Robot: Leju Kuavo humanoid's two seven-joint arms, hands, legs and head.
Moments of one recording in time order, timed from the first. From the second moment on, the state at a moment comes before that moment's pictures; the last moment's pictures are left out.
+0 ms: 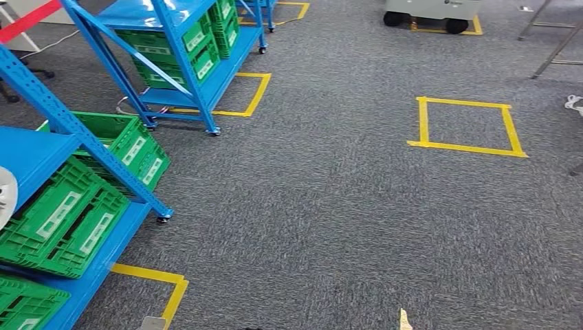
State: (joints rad) left arm -0.01 -0.07 0.41 -0.21 -0.34 0.37 -0.43; right arm -0.02 0.08 -1.35 -0.02 1.25 0.14 -0.44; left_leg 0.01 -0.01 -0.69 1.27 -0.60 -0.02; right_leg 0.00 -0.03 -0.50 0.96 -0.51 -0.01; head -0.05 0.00
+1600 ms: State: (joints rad) left arm -0.01 -0.07 0.41 -0.21 -0.35 0.37 -0.42; right arm -0.03 0.07 -1.34 -0.01 1.23 0.14 -0.45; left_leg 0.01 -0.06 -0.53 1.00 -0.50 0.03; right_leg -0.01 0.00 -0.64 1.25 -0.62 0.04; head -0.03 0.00
